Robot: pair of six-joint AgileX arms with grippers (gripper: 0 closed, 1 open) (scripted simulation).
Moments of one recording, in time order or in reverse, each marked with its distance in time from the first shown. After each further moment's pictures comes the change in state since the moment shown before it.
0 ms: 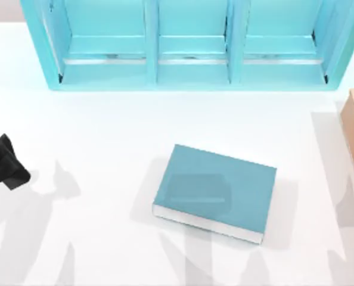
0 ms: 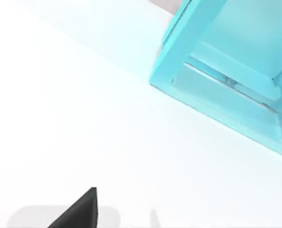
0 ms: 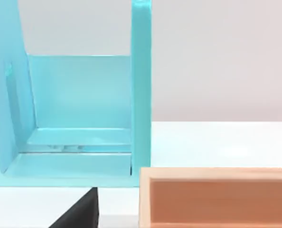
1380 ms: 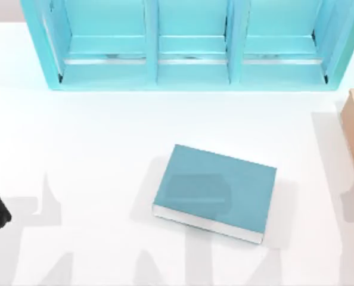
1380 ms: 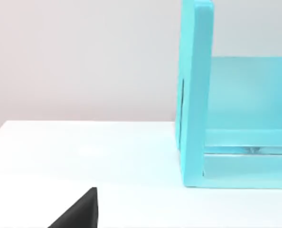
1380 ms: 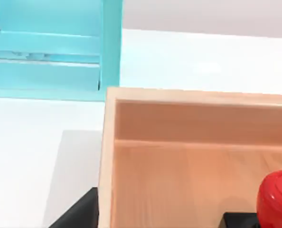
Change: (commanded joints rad) left arm 0.281 -0.468 -0.279 0.190 0.291 0.588; right arm -0.078 0.294 0.264 -0.269 -0.013 -0.087
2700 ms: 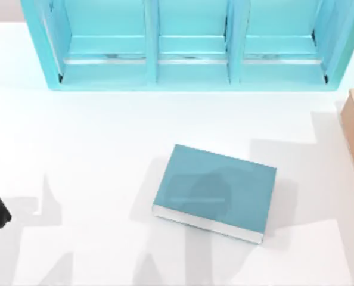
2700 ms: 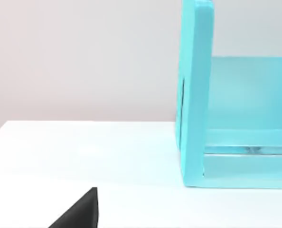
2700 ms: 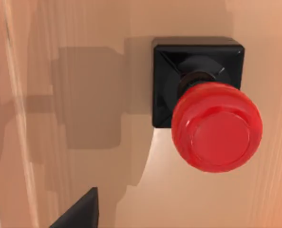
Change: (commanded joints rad) left arm 0.000 0.000 0.000 0.000 0.000 0.000; right arm -0.215 1.558 1.371 -1.085 0.011 -0.192
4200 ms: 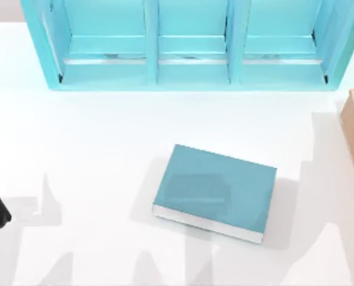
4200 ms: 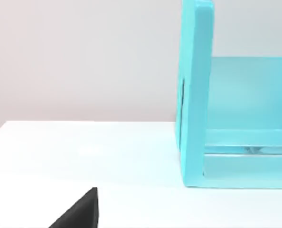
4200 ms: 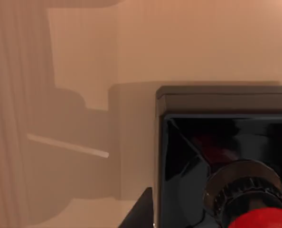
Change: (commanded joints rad) left arm 0.000 0.000 0.000 0.000 0.000 0.000; right arm 0.004 0.064 -0.318 0.382 0.000 0.005
